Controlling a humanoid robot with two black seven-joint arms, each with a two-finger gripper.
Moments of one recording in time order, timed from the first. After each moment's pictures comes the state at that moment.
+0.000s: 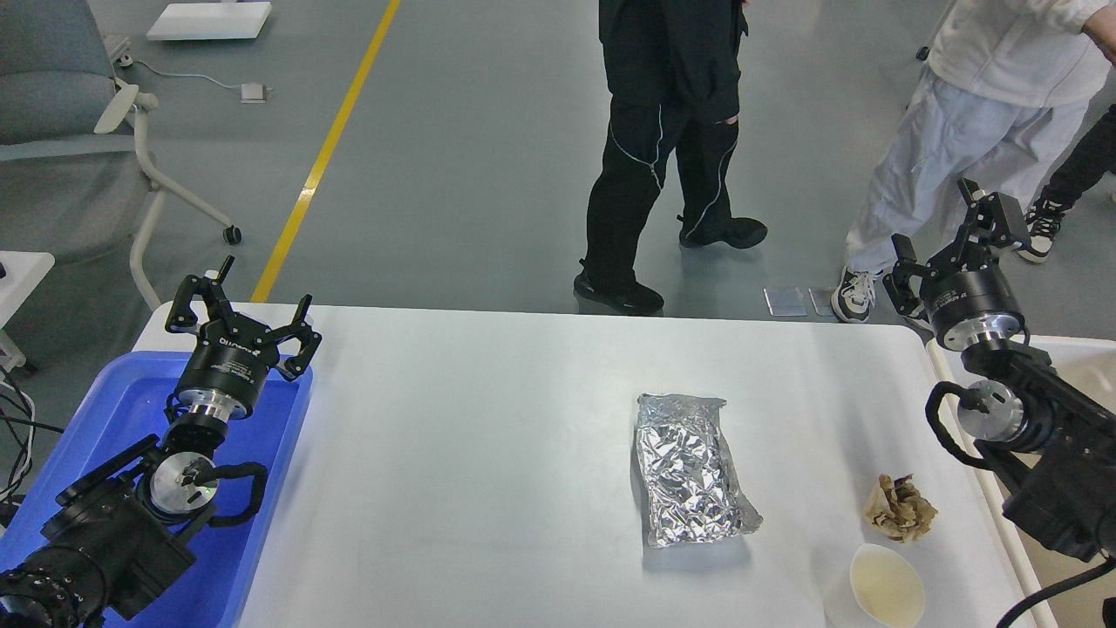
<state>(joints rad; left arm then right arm) -0.58 0.33 -0.75 -0.45 -0.16 -0.64 -0.52 0.74 -0.38 0.71 0.55 -0.12 0.11 0.58</state>
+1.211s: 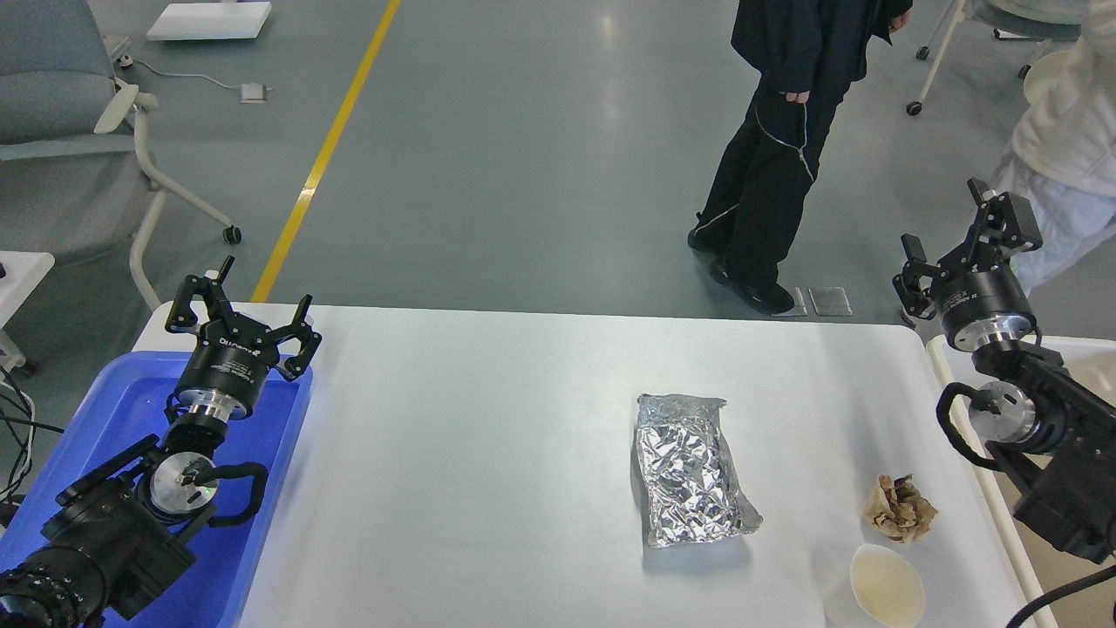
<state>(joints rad) -0.58 0.33 -0.75 -0.45 -0.16 -0.64 -0.52 0.74 -0.40 0.70 0.54 -0.12 0.12 0.58</state>
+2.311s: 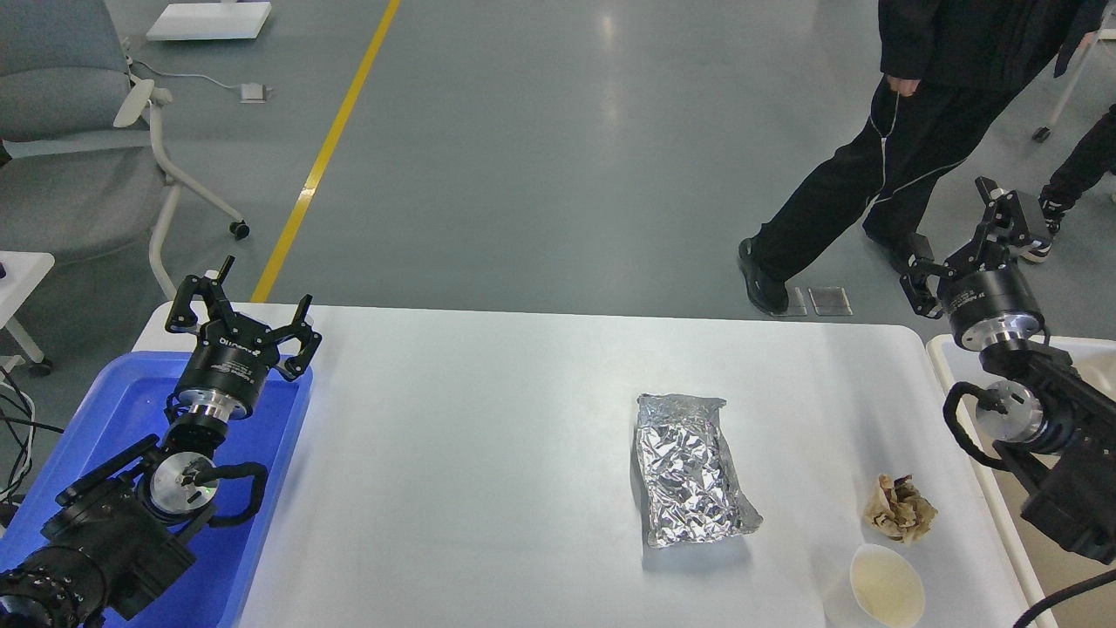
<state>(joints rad) -0.58 0.33 -0.75 -0.45 -0.16 -0.64 -0.52 0.74 -0.41 0.70 0.54 -0.12 0.12 0.58</state>
